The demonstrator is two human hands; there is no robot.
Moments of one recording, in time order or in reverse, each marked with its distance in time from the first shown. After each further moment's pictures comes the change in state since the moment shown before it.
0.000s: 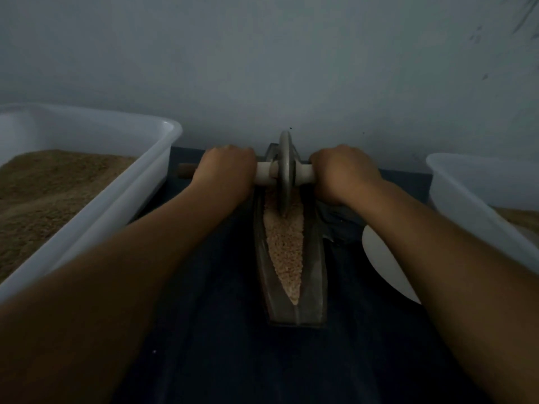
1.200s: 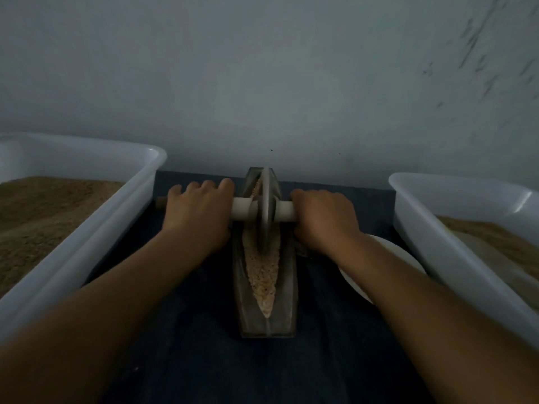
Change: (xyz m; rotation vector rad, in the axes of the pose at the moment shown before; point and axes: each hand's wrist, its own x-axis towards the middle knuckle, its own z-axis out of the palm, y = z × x) left_hand -0.047 0.007 -0.014 -0.128 -0.021 -0.085; right_hand -0.055 -0.004 0.007 0.009 0.228 -0.053
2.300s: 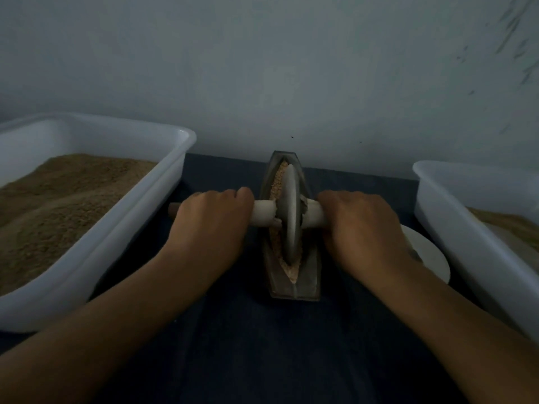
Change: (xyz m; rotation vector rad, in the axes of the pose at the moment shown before) left_hand -0.070 -0.003 -0.005 0.153 0.163 0.077; right_hand -0.063 -0.017 -0.032 0.050 0.115 -0.053
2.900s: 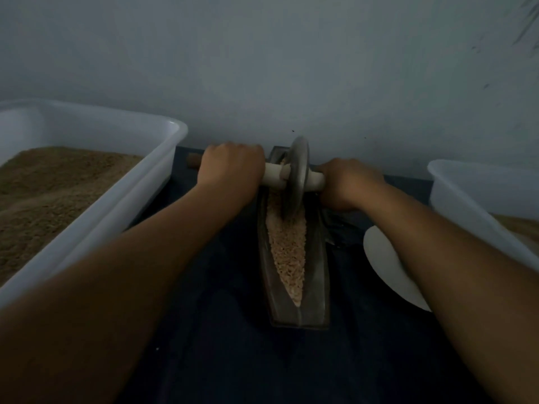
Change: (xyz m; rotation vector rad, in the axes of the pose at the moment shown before) left_hand 0.109 -0.002 0.032 -0.001 -0.022 -0.035; right_hand 0.110 0.043 0.056 0.026 -0.484 0.188
